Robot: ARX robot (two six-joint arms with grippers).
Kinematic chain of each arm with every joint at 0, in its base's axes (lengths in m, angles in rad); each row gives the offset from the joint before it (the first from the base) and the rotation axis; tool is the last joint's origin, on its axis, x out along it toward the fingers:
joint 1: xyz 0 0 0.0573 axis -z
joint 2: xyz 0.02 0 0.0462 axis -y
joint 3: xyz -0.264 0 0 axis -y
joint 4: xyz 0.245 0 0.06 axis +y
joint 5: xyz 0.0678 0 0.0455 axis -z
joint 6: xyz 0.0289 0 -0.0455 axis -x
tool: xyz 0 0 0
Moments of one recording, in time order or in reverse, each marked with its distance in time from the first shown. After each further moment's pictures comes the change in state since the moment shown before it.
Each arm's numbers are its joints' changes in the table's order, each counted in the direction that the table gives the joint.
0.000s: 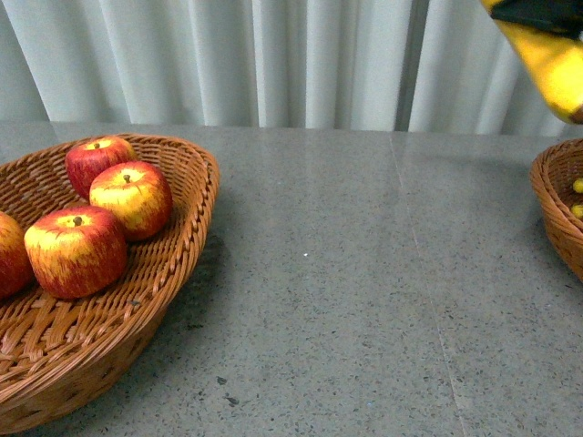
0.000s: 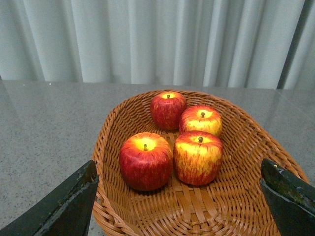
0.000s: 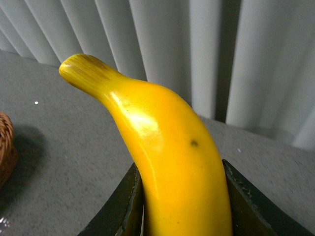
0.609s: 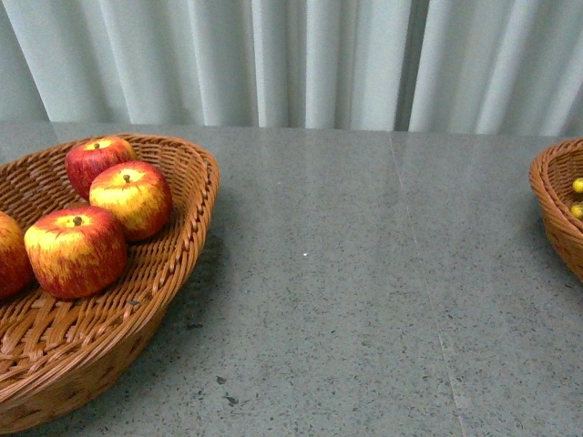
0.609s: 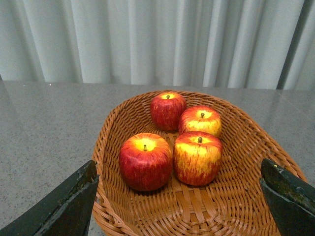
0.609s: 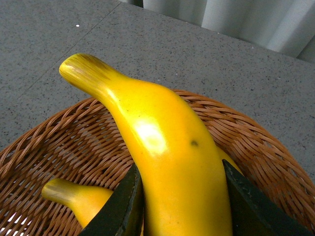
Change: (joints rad) left arm 0.000 0.000 0.000 0.000 0.000 0.000; right arm 0.298 0.051 -0.135 0.282 -0.050 0.424
